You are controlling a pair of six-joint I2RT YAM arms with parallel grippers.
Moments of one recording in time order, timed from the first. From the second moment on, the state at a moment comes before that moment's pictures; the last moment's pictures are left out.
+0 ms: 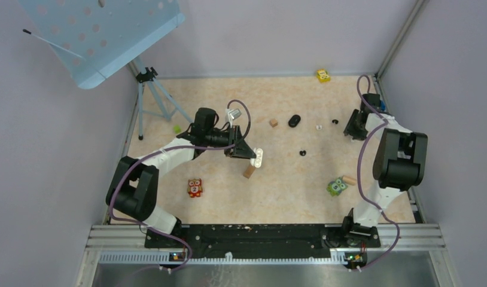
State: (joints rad) left arm -0.41 1.53 0.90 0.01 1.06 -0.69; right arm -0.19 1.81 1.17 -0.39 0.05 0.28
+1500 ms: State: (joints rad) left arm -0.41 1.52 0.90 0.08 1.08 -0.70; right arm -0.04 0.98 0.69 -0.35 -0.32 0.46
